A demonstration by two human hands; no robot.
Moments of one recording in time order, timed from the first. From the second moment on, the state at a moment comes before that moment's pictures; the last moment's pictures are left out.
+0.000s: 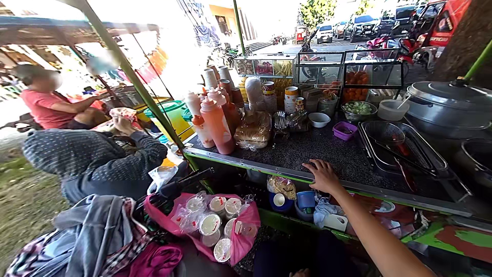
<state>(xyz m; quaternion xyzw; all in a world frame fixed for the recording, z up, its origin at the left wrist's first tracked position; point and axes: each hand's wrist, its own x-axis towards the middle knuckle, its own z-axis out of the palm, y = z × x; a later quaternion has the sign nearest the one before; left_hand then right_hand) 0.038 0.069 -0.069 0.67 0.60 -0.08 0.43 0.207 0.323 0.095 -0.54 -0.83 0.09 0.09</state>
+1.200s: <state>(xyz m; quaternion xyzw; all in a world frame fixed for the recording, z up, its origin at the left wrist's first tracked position) 0.043 0.065 -0.073 0.66 0.61 -0.05 0.44 0.212 0.324 0.090 -0.53 -0.84 0.05 0.11</state>
